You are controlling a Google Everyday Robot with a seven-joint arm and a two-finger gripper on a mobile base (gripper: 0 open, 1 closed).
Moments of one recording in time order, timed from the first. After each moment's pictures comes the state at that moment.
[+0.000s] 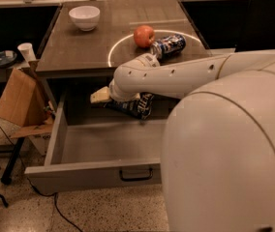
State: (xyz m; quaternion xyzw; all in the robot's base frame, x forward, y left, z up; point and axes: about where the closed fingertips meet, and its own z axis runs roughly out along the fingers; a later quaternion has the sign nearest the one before) arm 0.724 0.075 0.676 -0.11 0.94 0.14 0.28
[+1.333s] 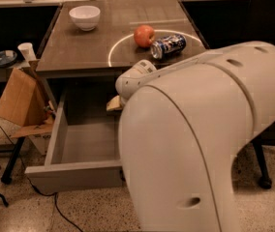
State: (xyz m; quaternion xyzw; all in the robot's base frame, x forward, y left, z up) arm 0.729 0.016 0.617 -0.04 0.97 0.04 0.24
